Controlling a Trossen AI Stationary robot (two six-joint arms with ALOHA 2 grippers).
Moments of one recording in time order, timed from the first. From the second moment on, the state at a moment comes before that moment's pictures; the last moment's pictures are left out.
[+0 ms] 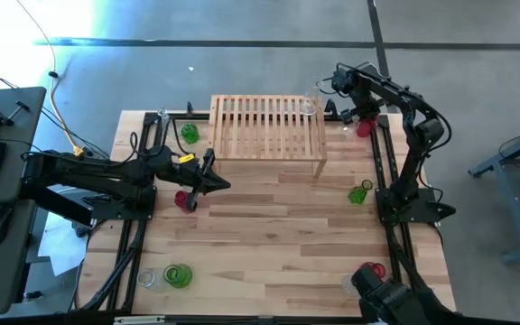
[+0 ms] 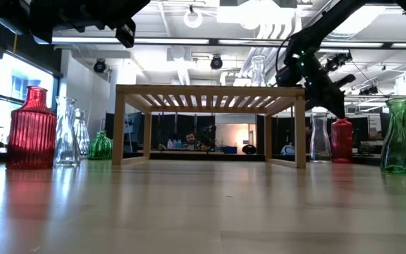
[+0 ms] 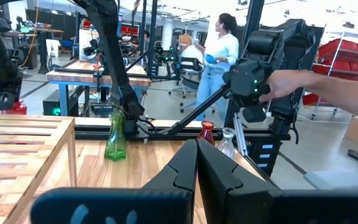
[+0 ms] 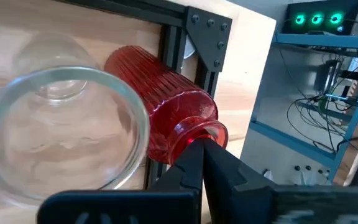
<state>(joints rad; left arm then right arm) 0.10 0.96 0.42 0.60 0.33 -0.12 -1.03 1.85 1.52 -1.49 0.49 0.44</state>
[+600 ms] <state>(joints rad) 0.10 0.96 0.42 0.60 0.33 -0.13 -1.03 1.85 1.52 -1.49 0.47 0.41</state>
